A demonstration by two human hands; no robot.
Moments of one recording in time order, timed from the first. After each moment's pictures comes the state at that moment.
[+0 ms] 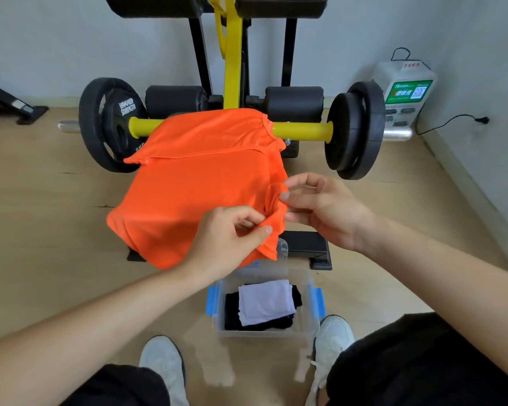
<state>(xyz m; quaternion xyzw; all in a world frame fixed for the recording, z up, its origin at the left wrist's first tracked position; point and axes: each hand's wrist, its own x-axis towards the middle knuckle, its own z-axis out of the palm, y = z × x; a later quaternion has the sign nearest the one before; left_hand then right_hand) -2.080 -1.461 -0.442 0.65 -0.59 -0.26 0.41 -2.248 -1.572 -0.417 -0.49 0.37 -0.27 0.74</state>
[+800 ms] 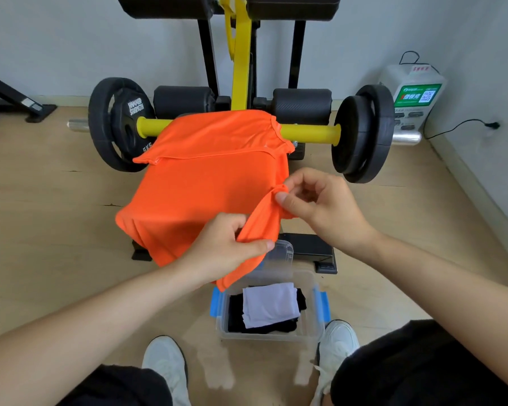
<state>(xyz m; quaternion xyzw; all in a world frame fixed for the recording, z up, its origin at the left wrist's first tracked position) -2.062 -1.458 -0.442 0.66 -0.55 -0.36 0.36 -2.234 -1.561 -0.419 -0.75 0.29 -0.36 0.47</state>
